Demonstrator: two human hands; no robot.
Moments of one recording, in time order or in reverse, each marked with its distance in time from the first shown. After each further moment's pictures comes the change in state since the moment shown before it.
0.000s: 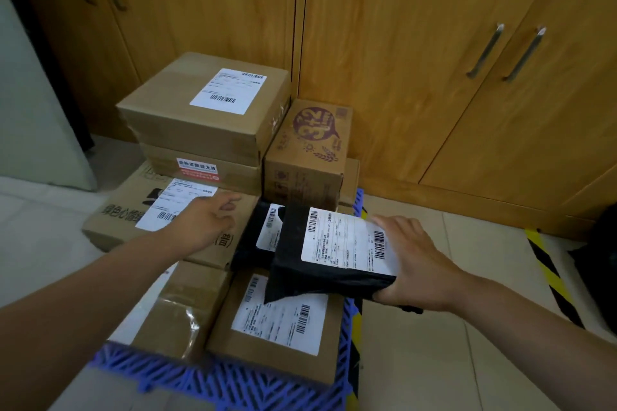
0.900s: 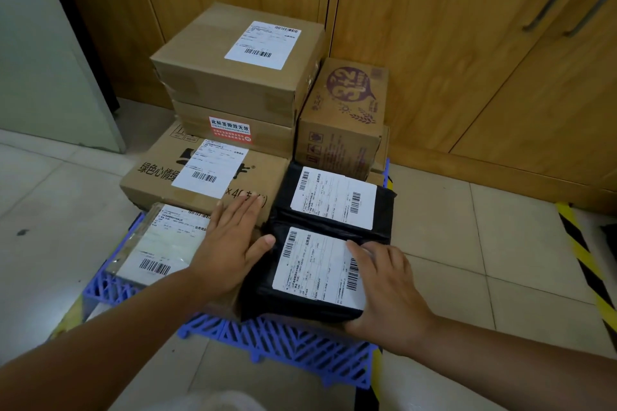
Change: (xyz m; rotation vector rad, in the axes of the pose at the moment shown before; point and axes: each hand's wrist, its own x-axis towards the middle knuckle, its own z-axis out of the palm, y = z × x) left_hand -0.071 -0.072 0.044 0.511 0.061 0.244; right_hand -0.030 -0.082 0.111 -0.156 0.153 -0.008
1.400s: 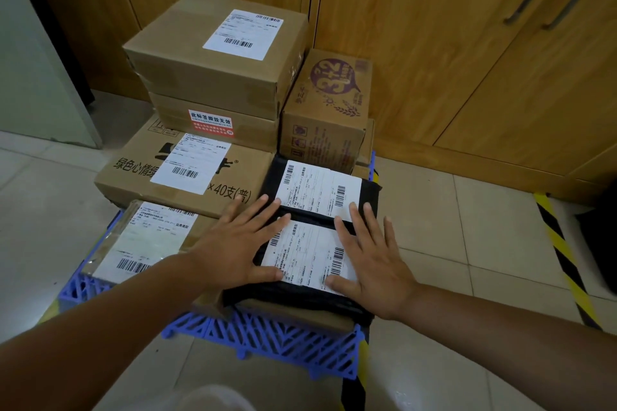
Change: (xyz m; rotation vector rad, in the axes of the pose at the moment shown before) left_hand 0.018 0.015 0.003 0.327 -0.253 0.311; right_hand 0.022 0.027 -0.003 -0.099 -0.289 -0.030
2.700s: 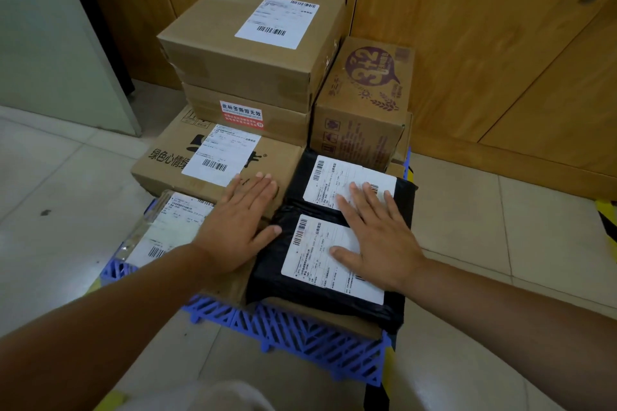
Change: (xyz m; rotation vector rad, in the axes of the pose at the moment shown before) left_hand -0.006 -0.036 0.008 -0.012 0.216 -0.195; right_hand 0.060 -0.006 -0.001 -0.025 0.099 -0.100
